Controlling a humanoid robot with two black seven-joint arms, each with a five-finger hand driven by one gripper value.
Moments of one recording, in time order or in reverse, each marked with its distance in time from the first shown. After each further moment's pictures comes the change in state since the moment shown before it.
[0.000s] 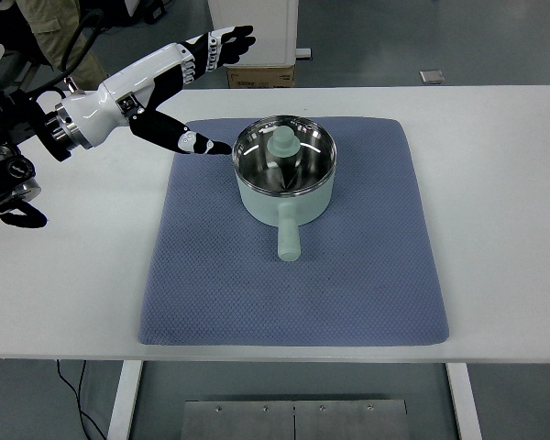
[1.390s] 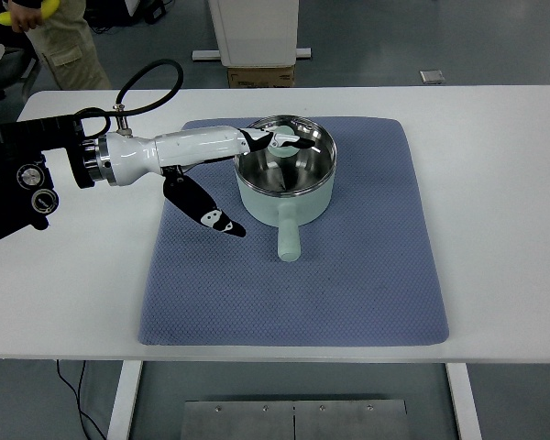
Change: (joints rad) left arm -0.035 -0.012 0.038 -0.103 0.440 -0.056 0.000; right arm 0.000 0.000 0.000 0.000 0.000 0.000 0.000
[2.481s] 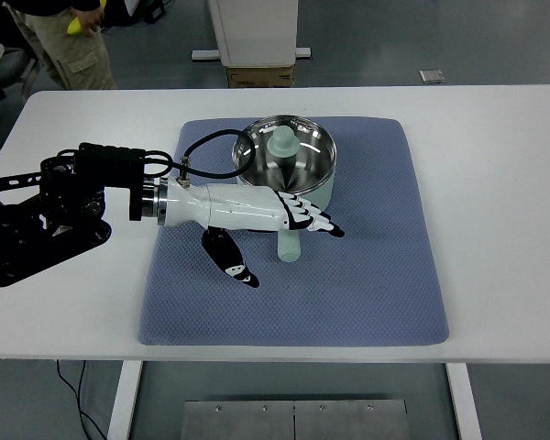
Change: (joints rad) left arm -0.017 -0.151 0.108 0.069 0.302 0.000 0.000; right arm 0.000 0.000 0.000 0.000 0.000 0.000 0.000
